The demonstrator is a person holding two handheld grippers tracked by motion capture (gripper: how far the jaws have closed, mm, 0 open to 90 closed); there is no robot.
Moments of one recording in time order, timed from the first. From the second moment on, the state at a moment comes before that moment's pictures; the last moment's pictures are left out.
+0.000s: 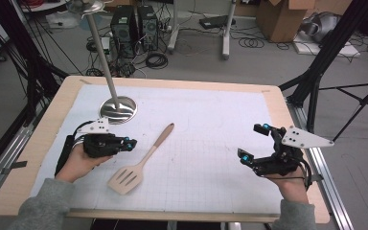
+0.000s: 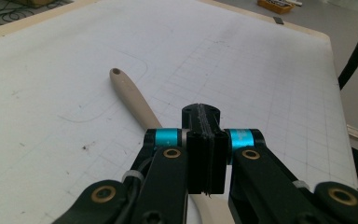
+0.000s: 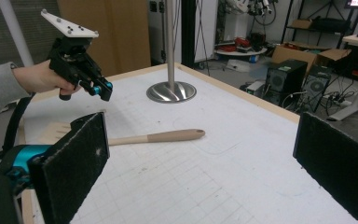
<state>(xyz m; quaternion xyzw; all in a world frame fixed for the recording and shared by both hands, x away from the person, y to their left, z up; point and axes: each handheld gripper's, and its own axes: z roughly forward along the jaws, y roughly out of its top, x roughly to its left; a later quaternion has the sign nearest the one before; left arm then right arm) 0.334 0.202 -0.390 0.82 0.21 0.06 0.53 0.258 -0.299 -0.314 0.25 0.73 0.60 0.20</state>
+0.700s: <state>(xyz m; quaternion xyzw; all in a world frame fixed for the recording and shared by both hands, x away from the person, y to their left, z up) 0.347 0.166 -0.425 0.86 0.20 0.03 0.48 0.259 -0.297 -0.316 0.25 0.74 0.59 0.20</state>
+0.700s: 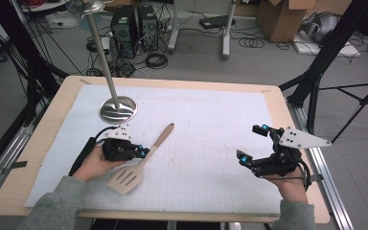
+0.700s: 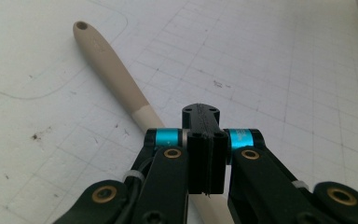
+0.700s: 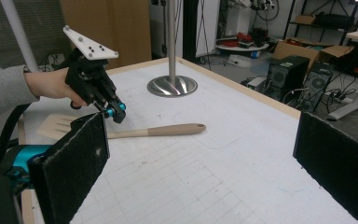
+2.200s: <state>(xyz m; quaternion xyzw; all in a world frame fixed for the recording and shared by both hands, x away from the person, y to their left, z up) 0.342 0.145 -0.437 0.89 0.19 0.04 0.40 0.260 -0.297 -0.320 0.26 0.75 0.58 0.19</state>
